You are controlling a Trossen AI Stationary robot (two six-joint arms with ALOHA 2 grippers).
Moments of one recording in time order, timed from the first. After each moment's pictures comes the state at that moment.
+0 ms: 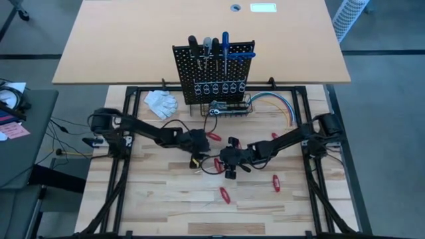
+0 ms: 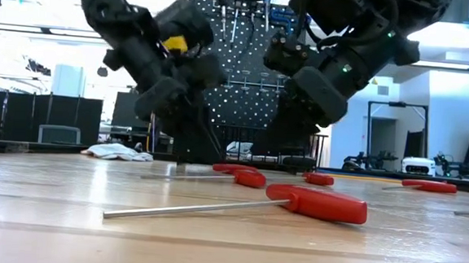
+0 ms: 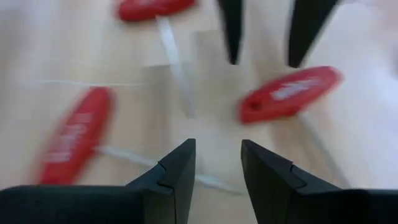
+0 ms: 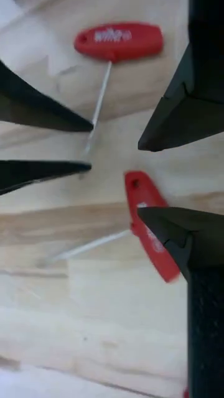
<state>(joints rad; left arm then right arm) 0.02 1.74 0.80 0.21 0.05 0.14 0.19 1.81 0.92 0.10 0.28 0.16</state>
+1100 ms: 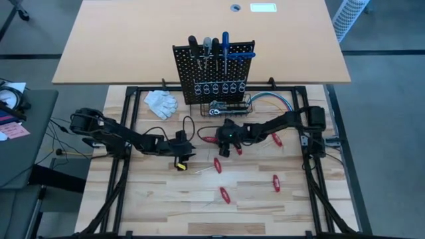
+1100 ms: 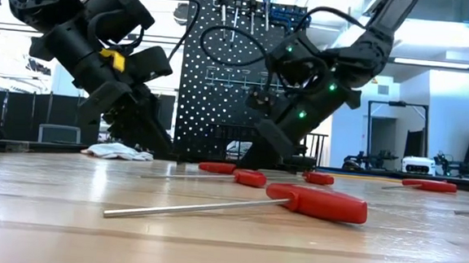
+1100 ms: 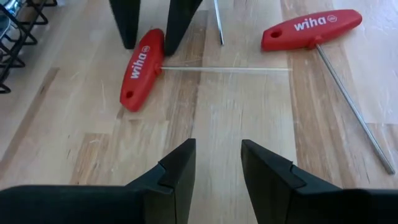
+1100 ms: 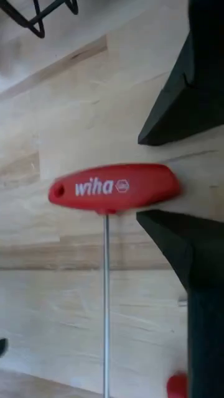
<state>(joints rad) -0.10 1.51 0.49 0.34 -0.27 0.00 -0.12 1.96 0.92 0.29 0.10 -0.03</state>
